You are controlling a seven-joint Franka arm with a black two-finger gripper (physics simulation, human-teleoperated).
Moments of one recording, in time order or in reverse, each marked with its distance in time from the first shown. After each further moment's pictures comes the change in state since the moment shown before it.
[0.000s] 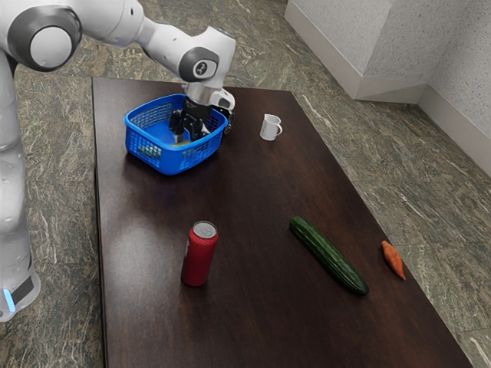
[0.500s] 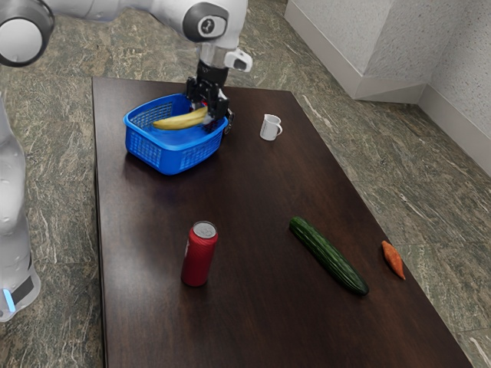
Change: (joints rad) arm -0.034 -0.128 -0.049 0.157 0.024 -0.146 -0.039
